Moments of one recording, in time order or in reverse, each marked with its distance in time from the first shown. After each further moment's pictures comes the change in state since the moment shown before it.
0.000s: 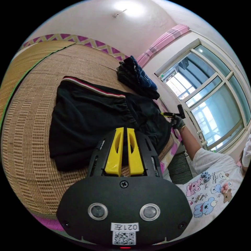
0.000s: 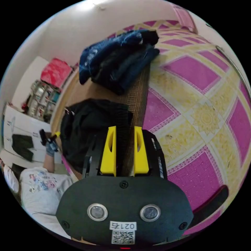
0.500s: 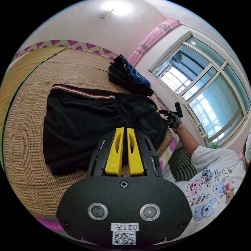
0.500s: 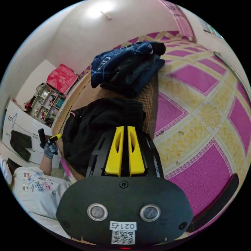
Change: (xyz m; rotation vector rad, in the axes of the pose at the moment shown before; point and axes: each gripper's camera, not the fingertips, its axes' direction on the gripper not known) left arm 0.036 -0.022 0.009 -0.017 -0.012 0.105; right arm -0.067 0.050 0.019 0.115 0.052 -0.087
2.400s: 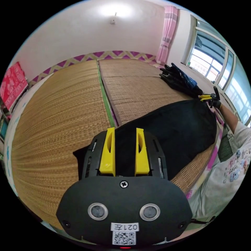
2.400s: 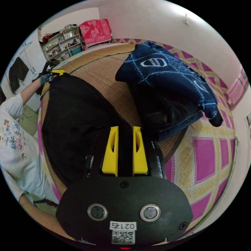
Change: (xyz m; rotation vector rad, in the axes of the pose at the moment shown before) left arm -0.269 -0.215 -0.296 -0.105 -0.435 0.128; right arm -0.156 -0.049 0.086 -0.252 0.104 -0.631
